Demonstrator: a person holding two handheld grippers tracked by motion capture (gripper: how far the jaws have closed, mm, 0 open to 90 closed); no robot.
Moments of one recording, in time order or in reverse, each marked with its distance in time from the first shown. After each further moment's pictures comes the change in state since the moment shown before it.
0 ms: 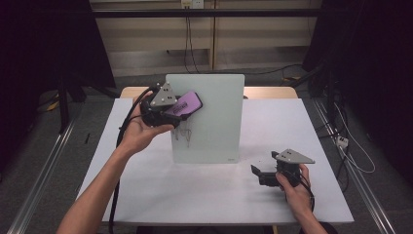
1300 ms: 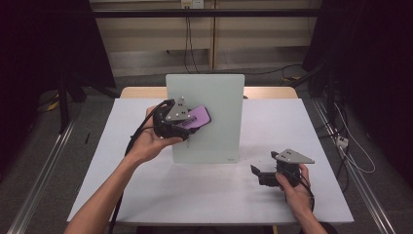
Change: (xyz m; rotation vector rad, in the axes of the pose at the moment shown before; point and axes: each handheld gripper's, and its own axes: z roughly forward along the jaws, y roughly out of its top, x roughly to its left) left arm -0.030 -0.011 0.025 0.068 -0.067 0.069; right arm 0.000 0.000 0.000 0.000 0.003 0.001
